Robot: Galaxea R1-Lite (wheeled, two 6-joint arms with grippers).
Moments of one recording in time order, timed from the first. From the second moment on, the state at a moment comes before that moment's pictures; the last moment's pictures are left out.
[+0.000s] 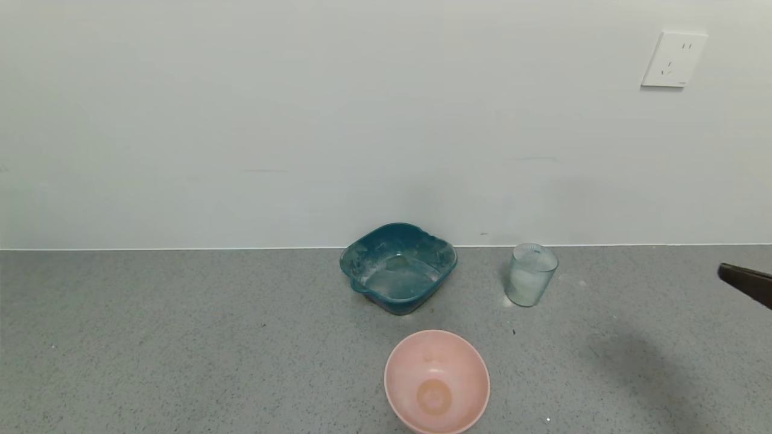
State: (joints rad) left arm 0.00 0.00 0.00 0.01 0.00 0.02; right arm 0.09 0.99 -0.74 0.01 0.06 0.02
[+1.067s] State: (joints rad) left arm 0.00 0.00 0.00 0.01 0.00 0.02; right arm 0.19 1.73 -0.69 -0.42 0.03 0.04
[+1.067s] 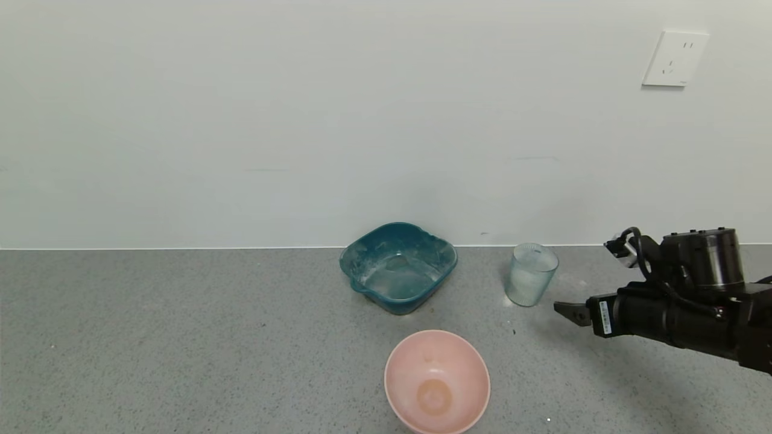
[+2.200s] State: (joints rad) left arm 0.00 0.00 0.00 0.01 0.00 0.02; right arm 0.24 2.17 -0.70 -1.04 -0.09 0.03
